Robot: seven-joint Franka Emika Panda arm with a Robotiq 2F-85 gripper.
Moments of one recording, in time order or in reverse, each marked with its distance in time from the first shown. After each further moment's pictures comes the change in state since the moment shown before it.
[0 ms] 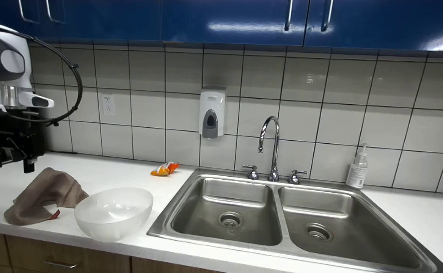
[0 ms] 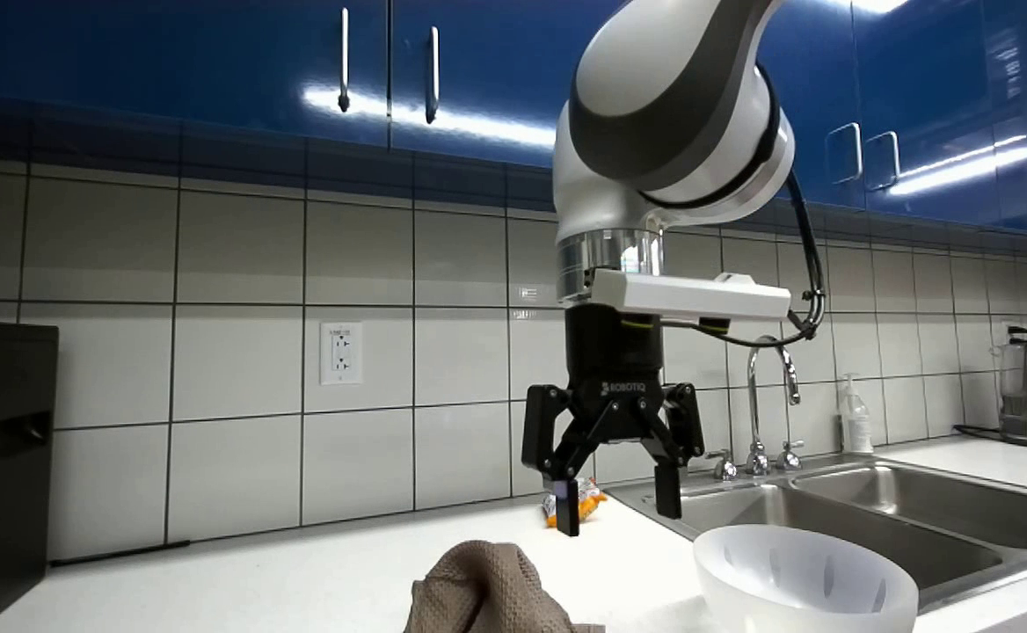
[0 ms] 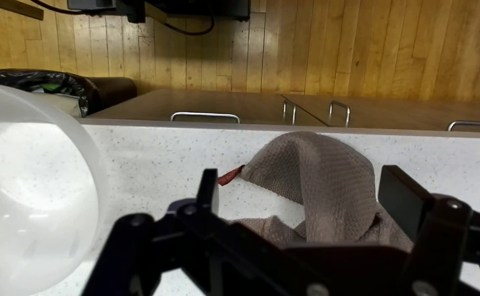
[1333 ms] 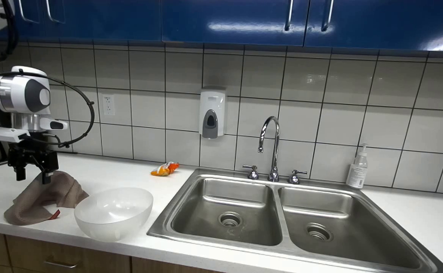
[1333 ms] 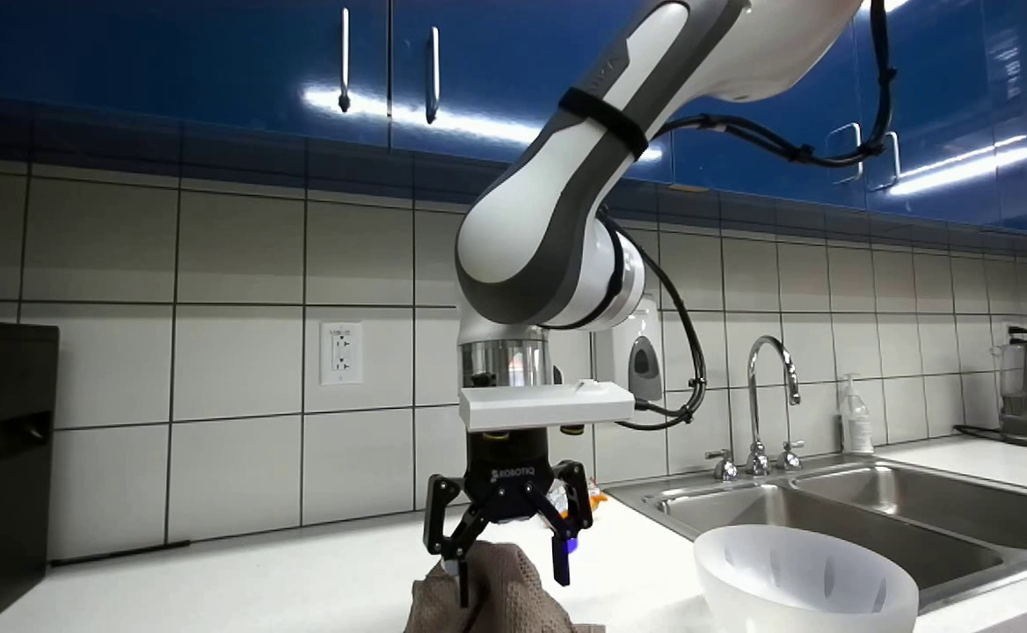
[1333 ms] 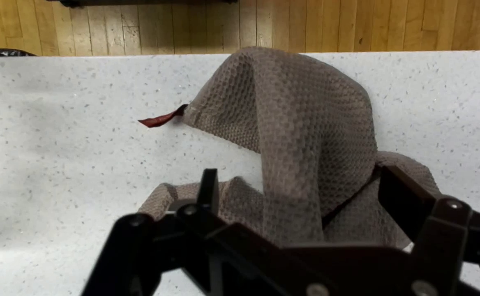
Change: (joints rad) arm 0.054 0.470 -0.057 0.329 -0.187 0.088 0.188
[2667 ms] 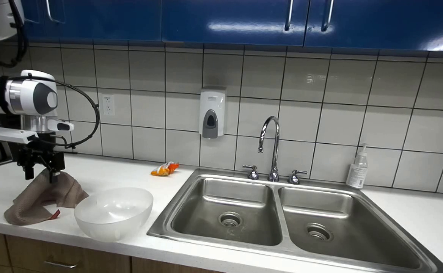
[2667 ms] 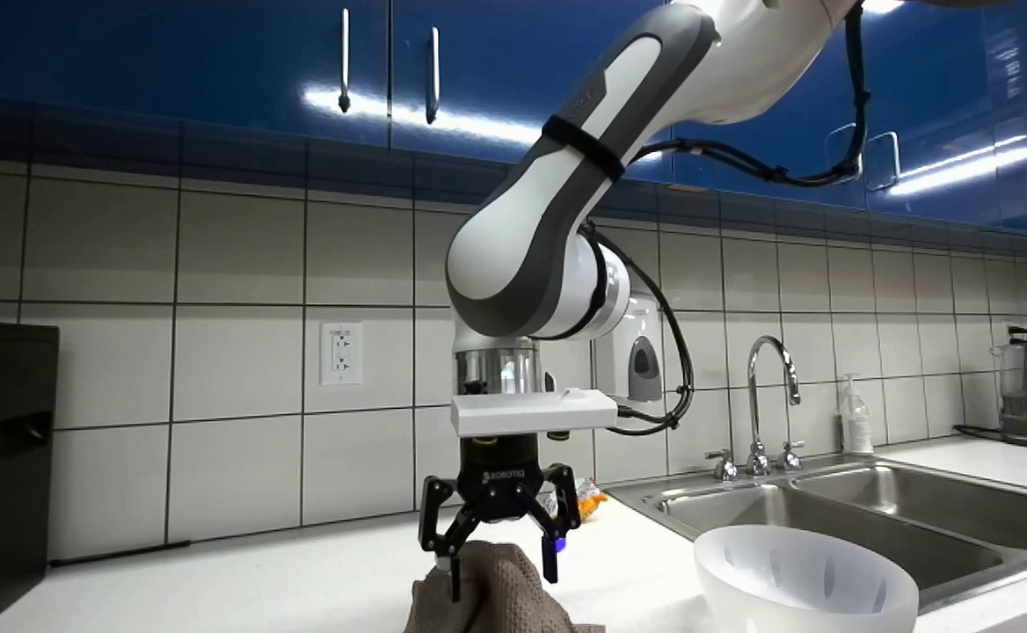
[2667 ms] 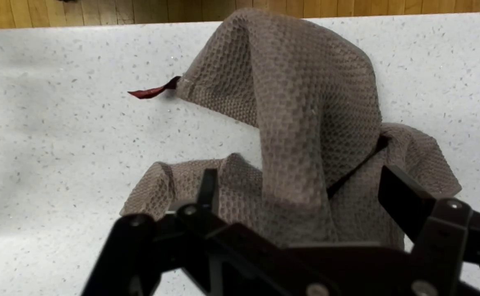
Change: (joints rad) arm 0.026 0.057 -0.048 0.064 -0.002 0.002 -0.001
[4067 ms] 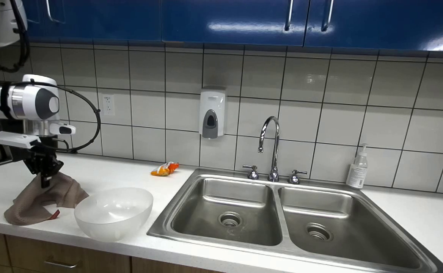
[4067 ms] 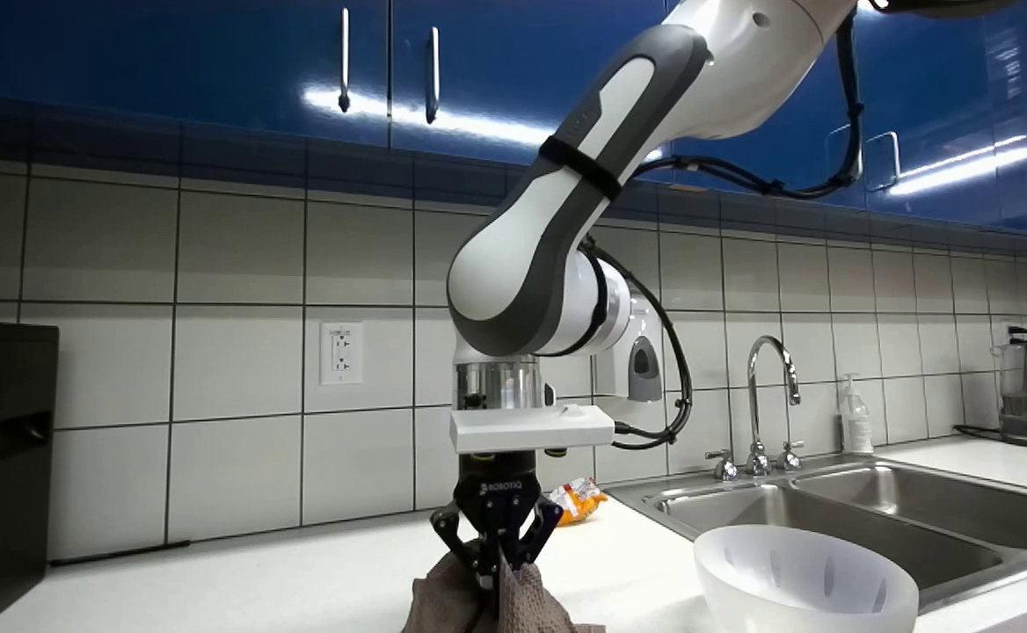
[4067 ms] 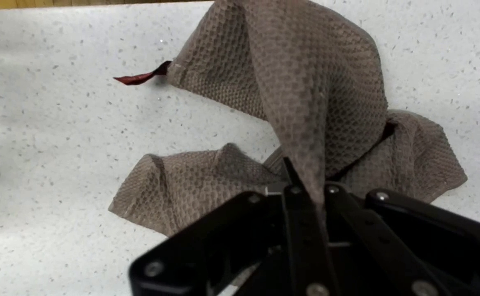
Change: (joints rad) arm 0.020 0.029 -0.026 0.000 0.000 0.058 -0.001
